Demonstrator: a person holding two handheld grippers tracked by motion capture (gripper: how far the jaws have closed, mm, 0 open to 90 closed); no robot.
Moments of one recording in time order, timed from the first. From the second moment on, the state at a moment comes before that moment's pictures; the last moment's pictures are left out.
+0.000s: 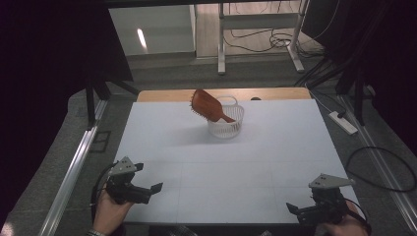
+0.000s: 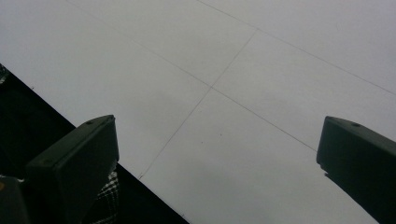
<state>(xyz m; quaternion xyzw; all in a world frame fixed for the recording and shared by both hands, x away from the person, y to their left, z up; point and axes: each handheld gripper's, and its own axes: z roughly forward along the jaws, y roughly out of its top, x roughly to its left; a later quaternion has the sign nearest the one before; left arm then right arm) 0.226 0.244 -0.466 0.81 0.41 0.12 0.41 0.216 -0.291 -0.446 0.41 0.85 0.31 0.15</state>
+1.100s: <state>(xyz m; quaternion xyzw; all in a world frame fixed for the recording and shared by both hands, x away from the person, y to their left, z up) 0.198 0.255 -0.469 0.81 0.43 0.12 0.39 0.217 -0.290 -0.446 0.41 0.85 0.30 0.15</state>
